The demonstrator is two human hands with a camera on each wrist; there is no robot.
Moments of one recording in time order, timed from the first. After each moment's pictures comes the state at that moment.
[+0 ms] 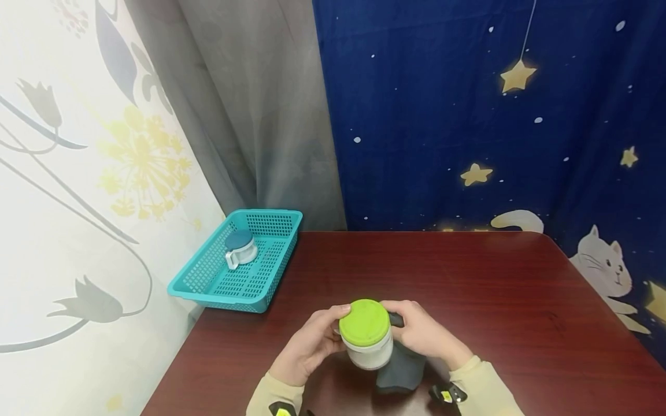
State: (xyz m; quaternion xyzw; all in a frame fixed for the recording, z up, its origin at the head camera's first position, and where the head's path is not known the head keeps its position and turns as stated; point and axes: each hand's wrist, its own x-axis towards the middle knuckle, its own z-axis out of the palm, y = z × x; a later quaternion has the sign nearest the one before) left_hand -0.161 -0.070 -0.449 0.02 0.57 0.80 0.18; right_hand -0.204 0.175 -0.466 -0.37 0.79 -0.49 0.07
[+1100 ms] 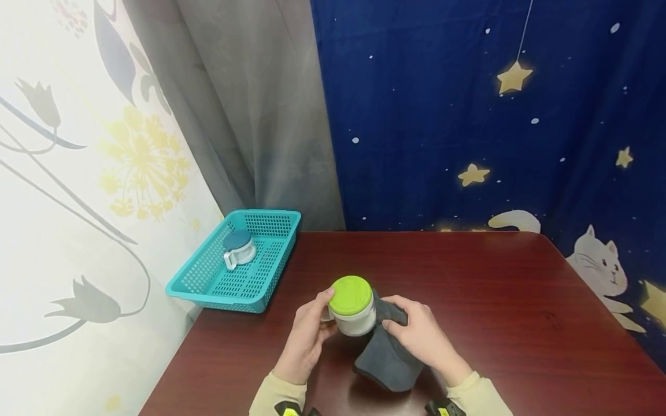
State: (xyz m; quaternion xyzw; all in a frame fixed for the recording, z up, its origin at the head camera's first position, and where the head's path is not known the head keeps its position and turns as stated) left_hand -0.166 -0.069 -0.444 -0.08 0.58 0.81 0.01; right_hand -0.185 0.172 -0.465 -0.19 0.87 -0.46 -0.02
